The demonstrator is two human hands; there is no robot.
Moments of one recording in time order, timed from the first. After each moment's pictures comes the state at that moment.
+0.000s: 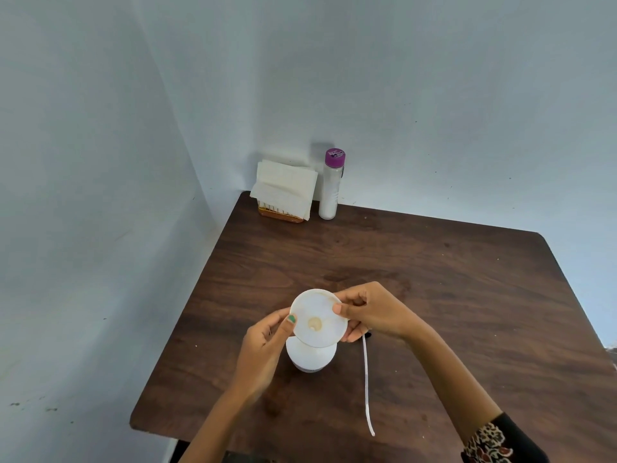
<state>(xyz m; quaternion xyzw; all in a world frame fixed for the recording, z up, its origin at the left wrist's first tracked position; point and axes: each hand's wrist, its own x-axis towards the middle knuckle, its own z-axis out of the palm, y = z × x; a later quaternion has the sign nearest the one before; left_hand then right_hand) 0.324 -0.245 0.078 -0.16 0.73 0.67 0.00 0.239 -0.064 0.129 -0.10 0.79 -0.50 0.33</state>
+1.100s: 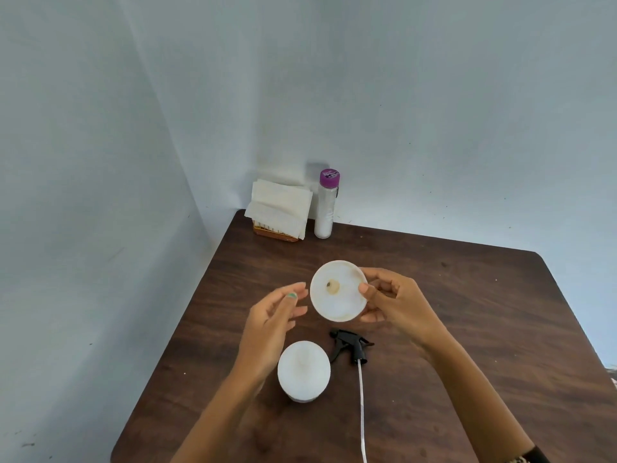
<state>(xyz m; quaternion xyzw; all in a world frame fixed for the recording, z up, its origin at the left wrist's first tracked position) 0.280 -0.233 0.133 -0.13 0.73 0.67 -0.01 0.223 -0.039 0.152 -0.05 0.77 -0.62 0.15</state>
